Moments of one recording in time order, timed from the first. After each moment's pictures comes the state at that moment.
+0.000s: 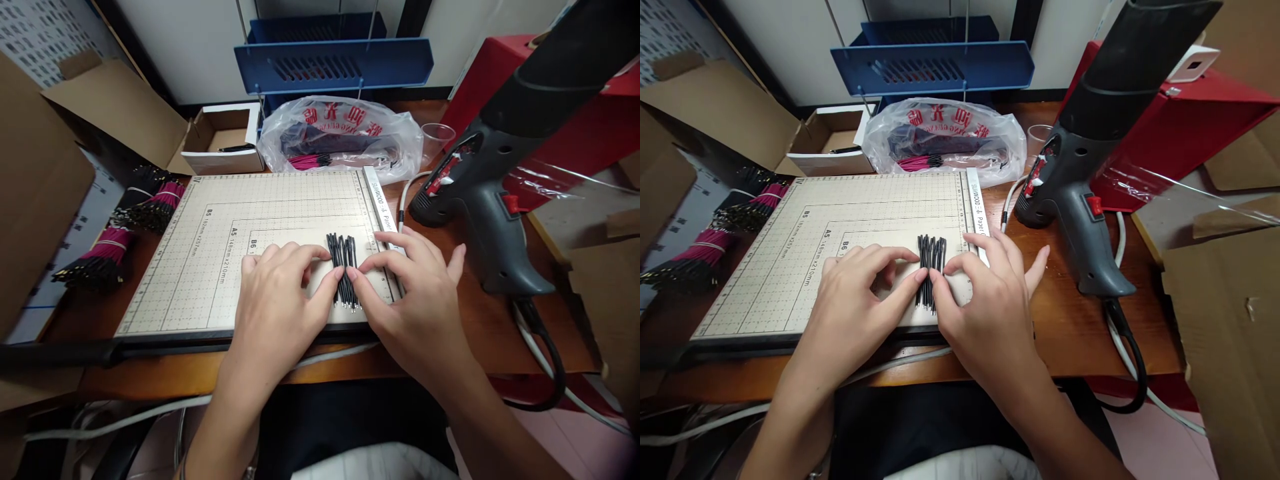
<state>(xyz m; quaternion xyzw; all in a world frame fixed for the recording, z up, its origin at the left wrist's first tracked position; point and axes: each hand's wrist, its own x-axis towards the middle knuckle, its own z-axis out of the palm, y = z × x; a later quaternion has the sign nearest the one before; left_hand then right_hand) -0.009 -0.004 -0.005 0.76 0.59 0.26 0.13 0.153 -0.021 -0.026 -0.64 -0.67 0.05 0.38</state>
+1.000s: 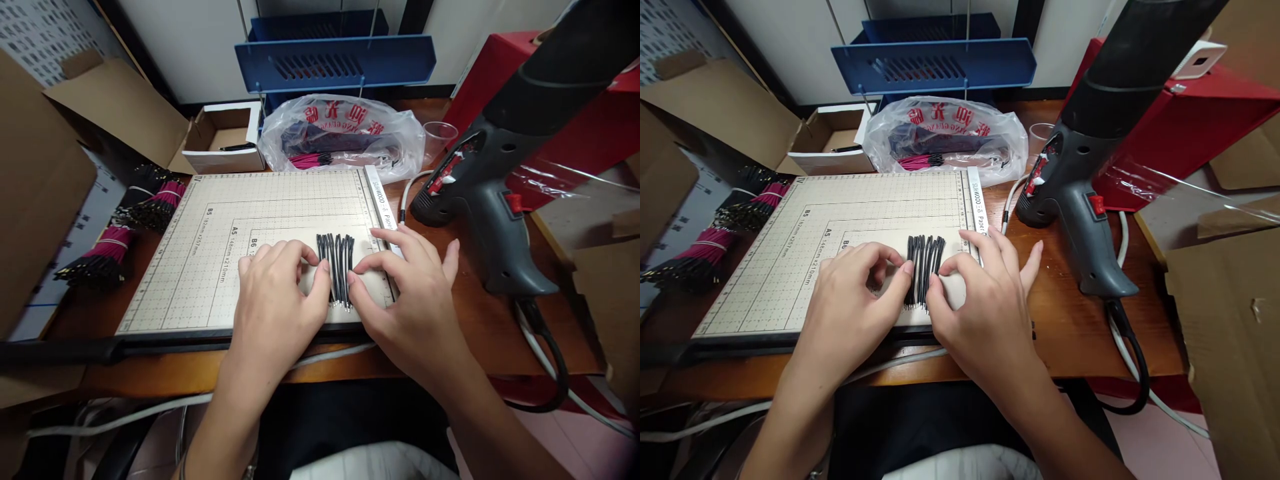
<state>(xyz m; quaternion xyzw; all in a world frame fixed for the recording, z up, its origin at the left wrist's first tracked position) -0.006 -0.005 -0.004 0.73 0.62 0.26 0.12 0.153 -0.021 -0.025 -0.63 -0.69 0.06 0.36</state>
